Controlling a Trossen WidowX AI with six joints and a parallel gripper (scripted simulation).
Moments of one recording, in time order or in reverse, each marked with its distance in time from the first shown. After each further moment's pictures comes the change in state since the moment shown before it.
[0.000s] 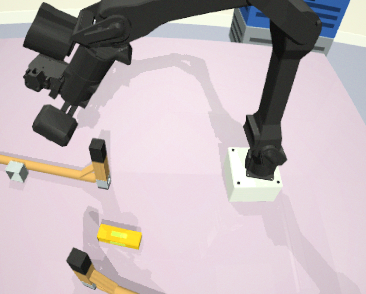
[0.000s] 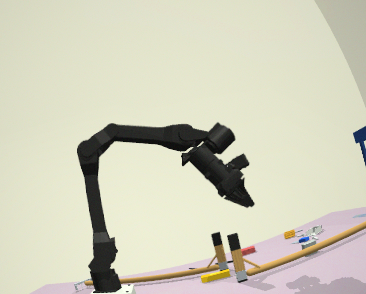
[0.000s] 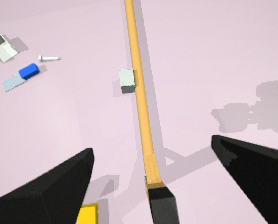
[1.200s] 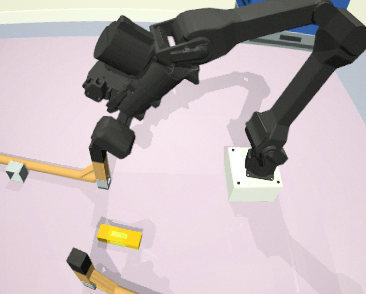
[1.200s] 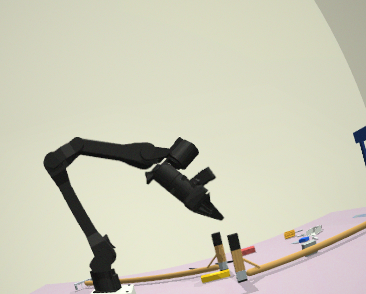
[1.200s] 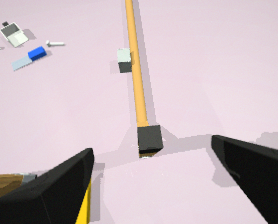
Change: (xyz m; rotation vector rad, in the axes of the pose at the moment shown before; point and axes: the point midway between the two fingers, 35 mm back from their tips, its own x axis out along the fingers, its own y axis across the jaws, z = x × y) arm -0.032 -0.008 -0.080 -0.014 -0.098 0.014
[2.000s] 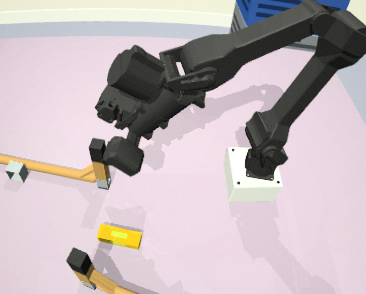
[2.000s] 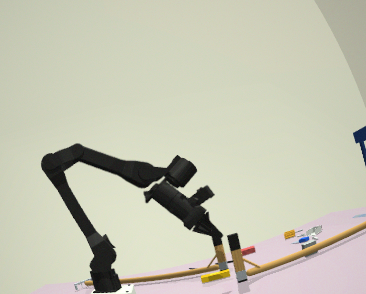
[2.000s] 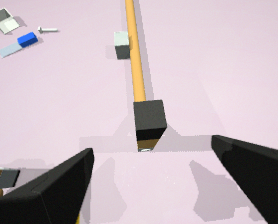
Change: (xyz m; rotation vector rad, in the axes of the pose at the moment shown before) arm 0.028 -0.002 -0.036 0.000 -0.020 0.004
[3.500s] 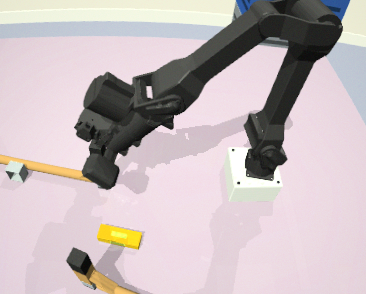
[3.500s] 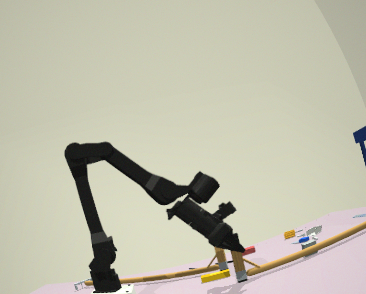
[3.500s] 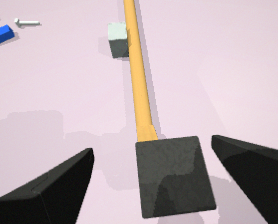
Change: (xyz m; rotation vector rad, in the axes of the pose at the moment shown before) arm 0.072 0.000 0.002 0.006 -0.008 -0.007
